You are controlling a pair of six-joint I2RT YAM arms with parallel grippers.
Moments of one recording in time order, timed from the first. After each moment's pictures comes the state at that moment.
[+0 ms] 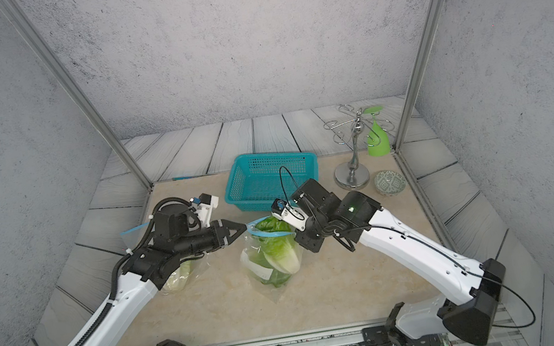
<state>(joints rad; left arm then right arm) -0.43 1.07 0.99 -0.48 0.58 -0.62 0.81 1.32 1.46 -1.12 0.02 -0.27</state>
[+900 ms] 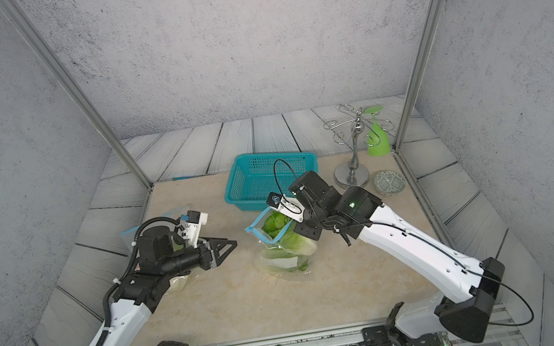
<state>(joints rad) -0.28 0.92 0.69 -0.24 0.75 -0.34 0.81 1.34 1.52 -1.04 0.14 -0.42</state>
